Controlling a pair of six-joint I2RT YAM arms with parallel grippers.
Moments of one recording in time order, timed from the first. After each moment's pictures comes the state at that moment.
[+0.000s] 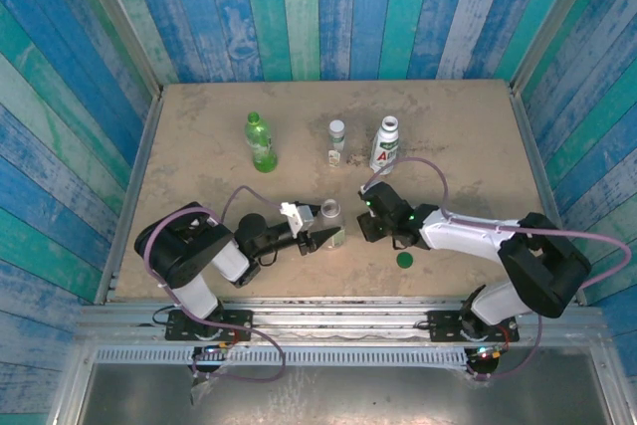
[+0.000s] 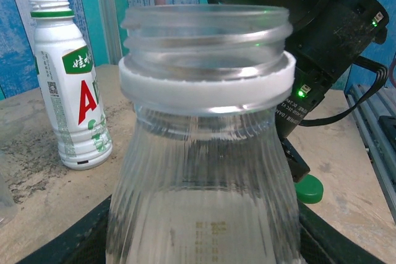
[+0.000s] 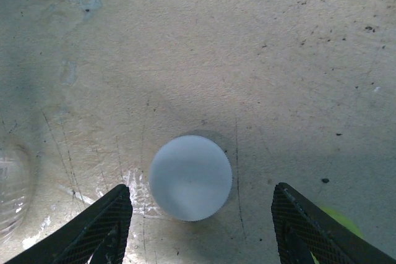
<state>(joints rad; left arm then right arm) -0.70 1.67 0.16 1.54 0.50 0.02 0.79 1.47 0.67 -0.19 0.19 0.29</state>
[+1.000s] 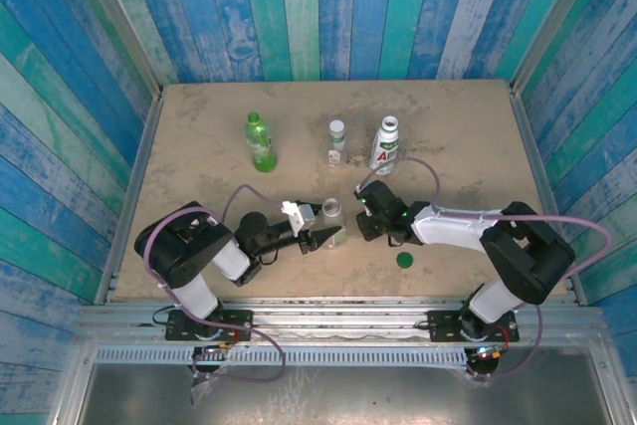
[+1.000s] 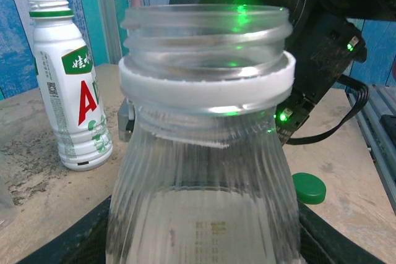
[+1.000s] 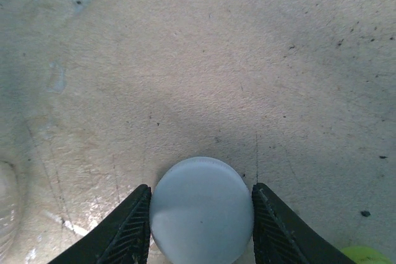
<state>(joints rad) -0.70 1.67 0.17 1.52 0.50 0.02 0.77 1.55 0.69 -0.15 0.15 0.28</state>
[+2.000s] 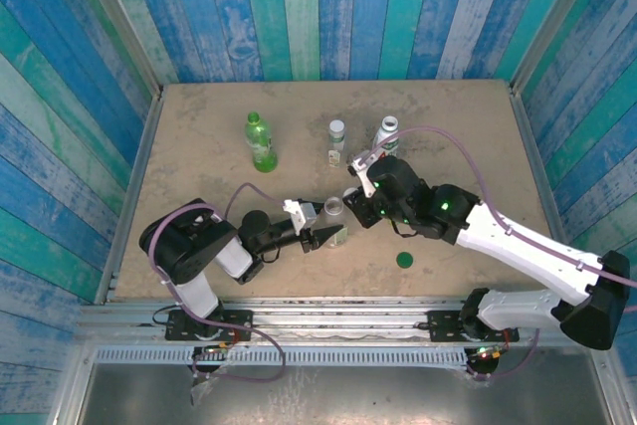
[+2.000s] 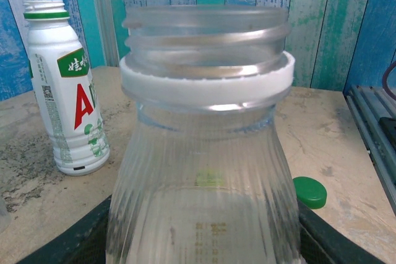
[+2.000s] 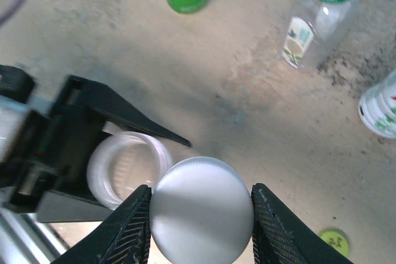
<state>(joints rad) -0.70 1.71 0.19 1.55 0.52 0.01 0.95 1.21 1.10 -0.62 0.13 0.27</state>
